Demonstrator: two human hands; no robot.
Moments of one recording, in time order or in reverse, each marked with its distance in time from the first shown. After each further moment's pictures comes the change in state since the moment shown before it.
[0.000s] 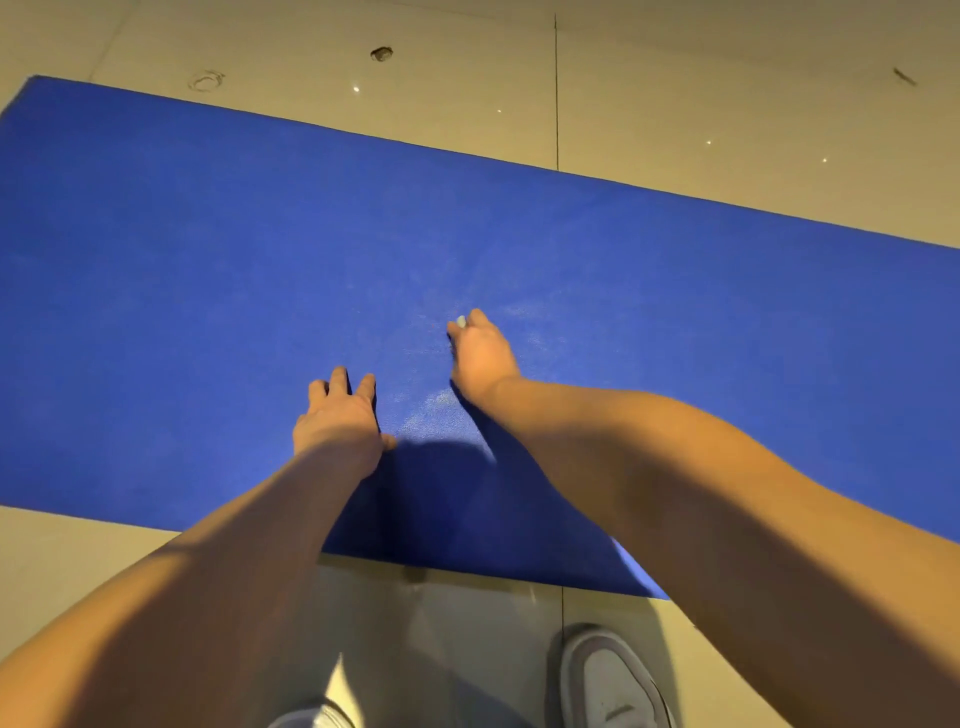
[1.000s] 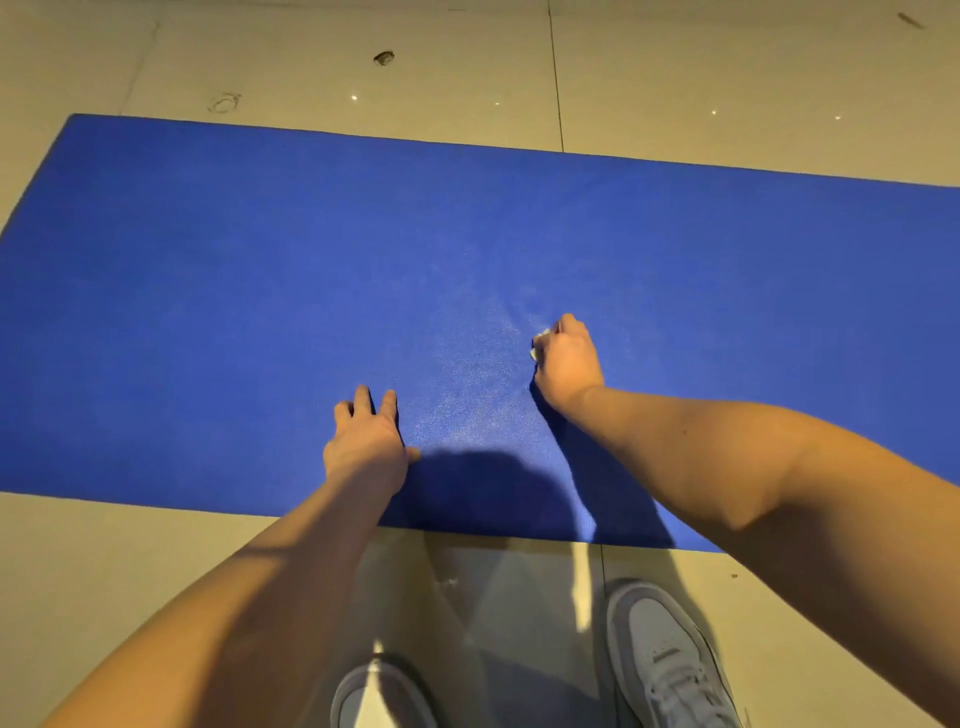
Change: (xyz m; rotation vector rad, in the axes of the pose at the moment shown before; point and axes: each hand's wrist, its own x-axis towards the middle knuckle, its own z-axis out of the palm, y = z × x) left_hand -0.037 -0.023 0.020 0.006 -0.003 -0.006; right_hand -0.062 0.052 -0.003 0.072 0.131 0.190
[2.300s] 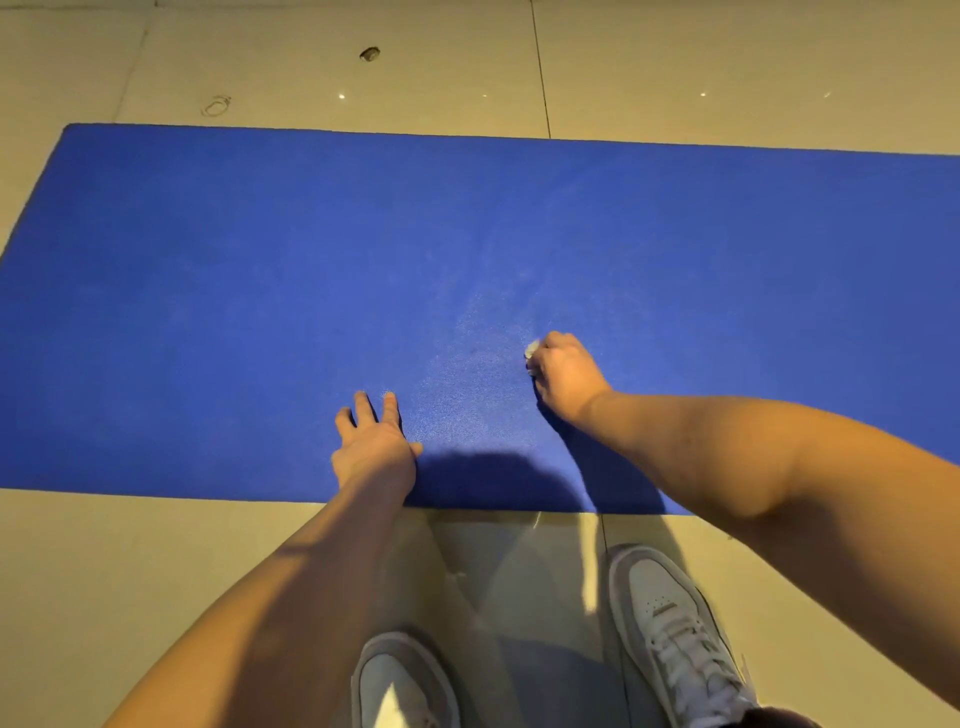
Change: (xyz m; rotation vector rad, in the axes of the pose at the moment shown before) left_hand -0.013 -0.003 0.024 0.030 -0.005 -0.077; right_hand -0.048 0.006 -0.009 -0.108 -0.119 -0.181
